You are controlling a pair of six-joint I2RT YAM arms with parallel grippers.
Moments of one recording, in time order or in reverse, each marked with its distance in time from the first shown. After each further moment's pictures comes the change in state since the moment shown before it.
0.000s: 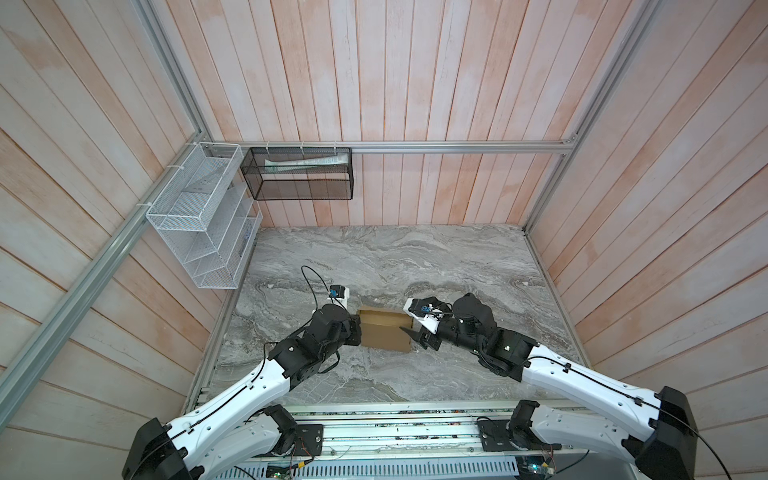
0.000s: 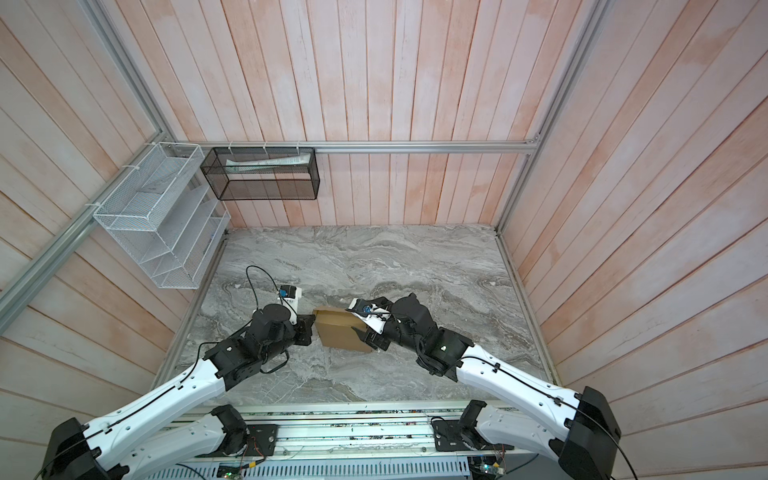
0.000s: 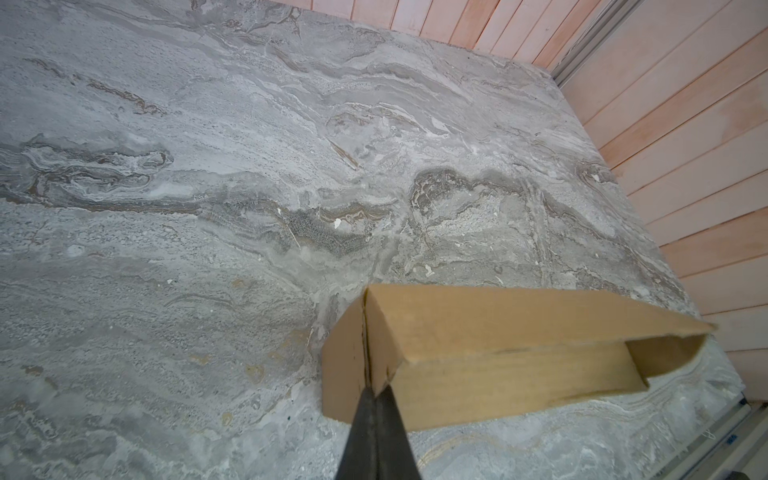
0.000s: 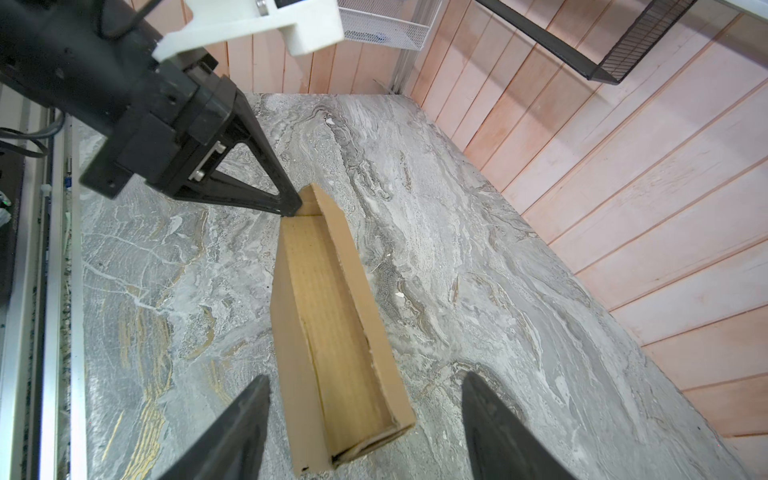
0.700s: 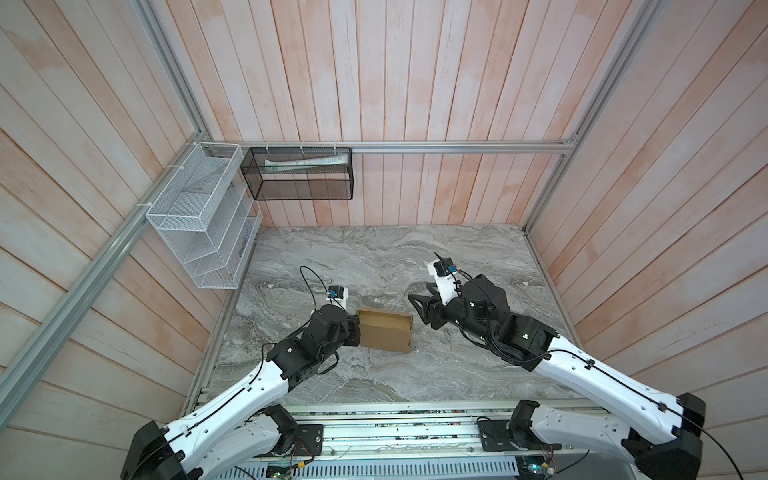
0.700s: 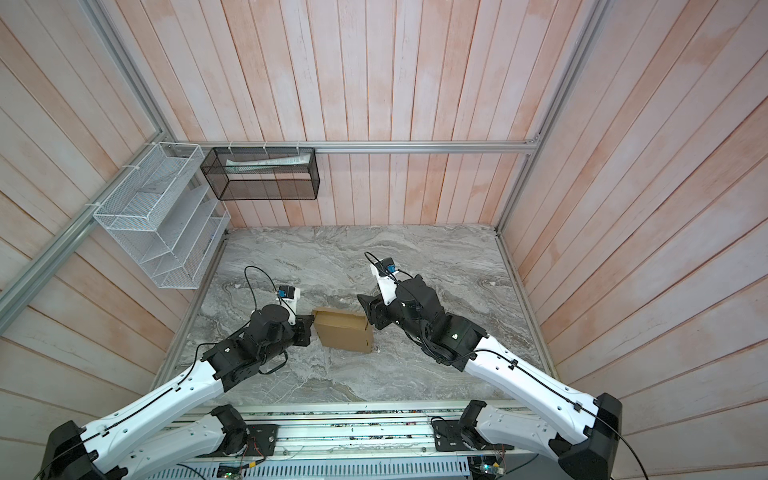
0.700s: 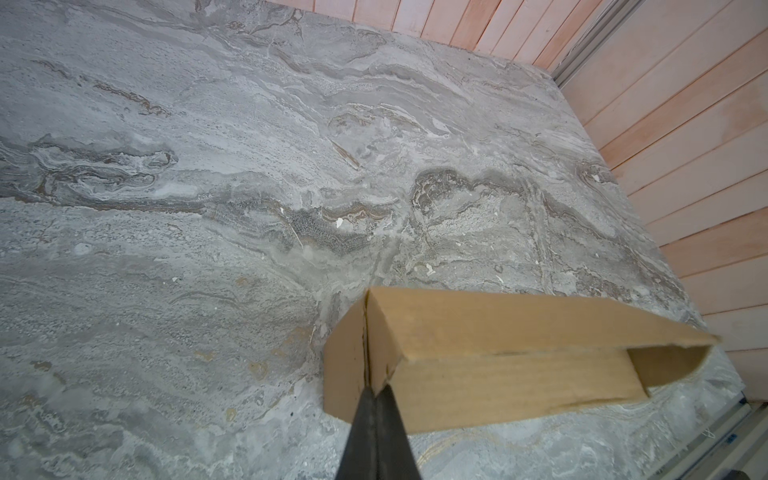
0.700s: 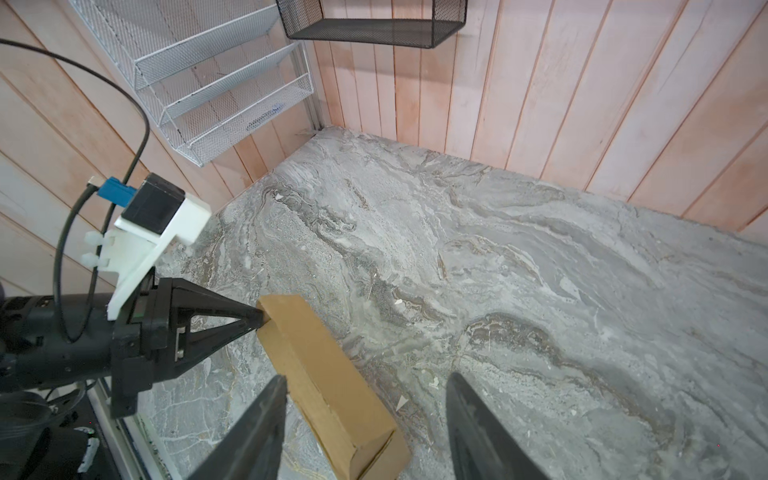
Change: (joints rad) left arm 0.000 -0.015 0.000 -0.014 -0.004 0.000; right arm 0.000 0.014 0.252 -0.221 0.188 0.562
